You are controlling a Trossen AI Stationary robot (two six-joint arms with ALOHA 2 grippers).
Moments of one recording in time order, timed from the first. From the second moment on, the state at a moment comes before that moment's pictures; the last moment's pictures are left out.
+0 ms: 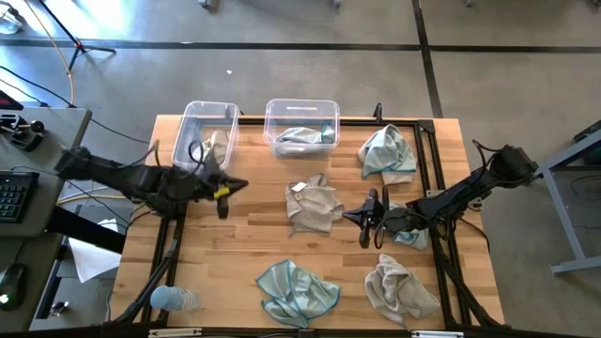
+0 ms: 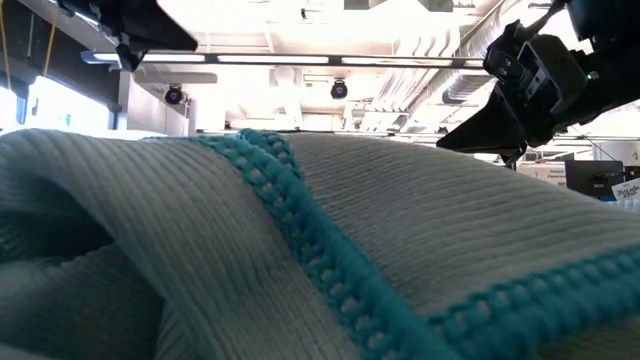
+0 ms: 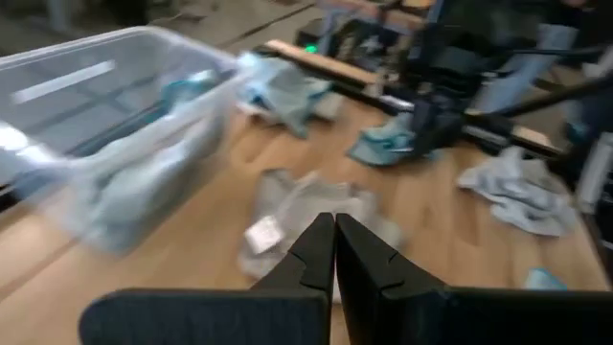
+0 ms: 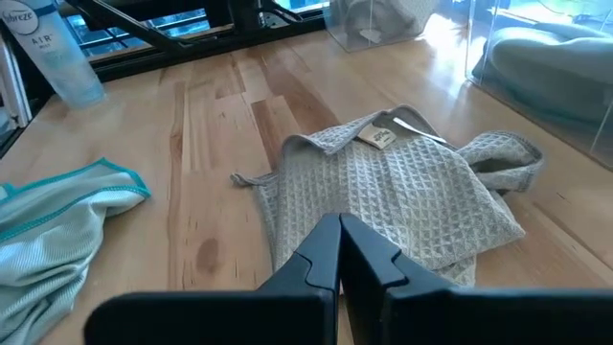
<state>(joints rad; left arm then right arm) -0.27 0.73 0.60 -0.27 -0.55 -0.41 0.38 1.33 0.31 0.61 0.55 0.38</state>
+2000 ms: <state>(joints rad) -0.39 1.41 0.61 0.32 -0.56 -0.28 0.88 1.51 1.04 -0.95 0.05 1.38</state>
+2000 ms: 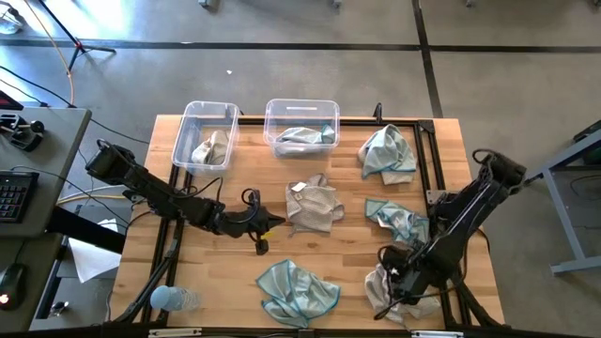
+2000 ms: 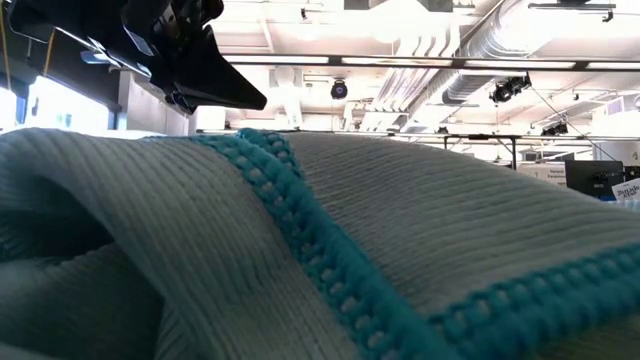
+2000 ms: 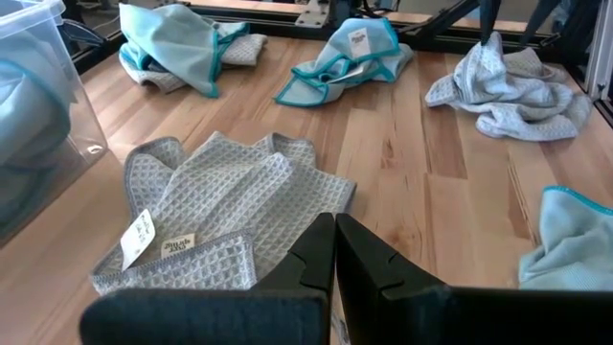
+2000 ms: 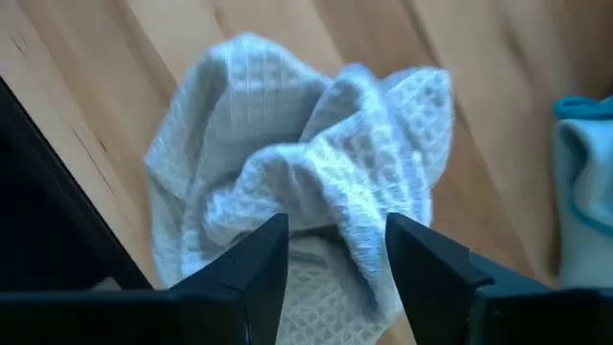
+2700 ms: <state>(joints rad) -0.39 1.41 0.61 0.32 -0.56 -0.31 0.89 1.75 1.04 -0.88 0.05 1.20</state>
